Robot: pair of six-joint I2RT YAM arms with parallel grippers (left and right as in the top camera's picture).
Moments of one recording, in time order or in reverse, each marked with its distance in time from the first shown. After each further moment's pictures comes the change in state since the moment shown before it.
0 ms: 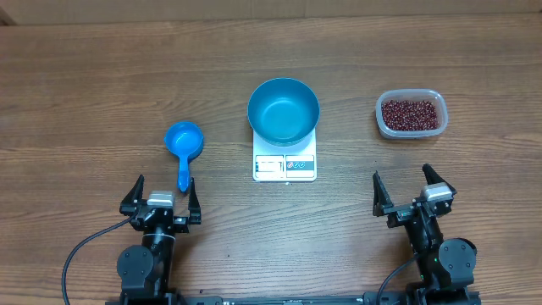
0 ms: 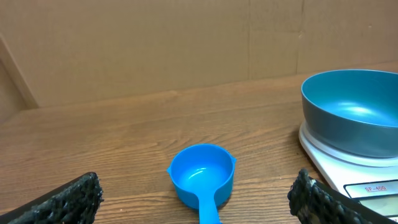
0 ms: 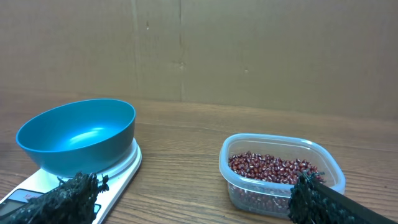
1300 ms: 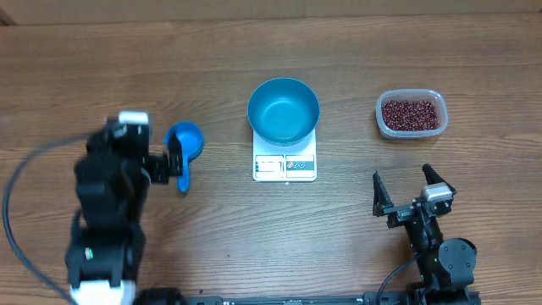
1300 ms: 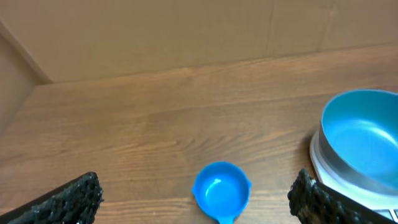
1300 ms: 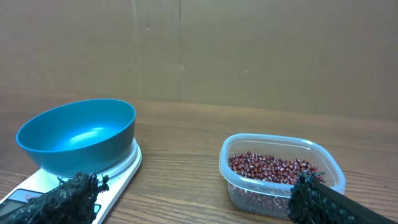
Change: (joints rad) left arm 0.000 0.840 0.858 -0.377 -0.068 0.000; right arm 0.000 0.000 0.000 0.000 0.000 0.000
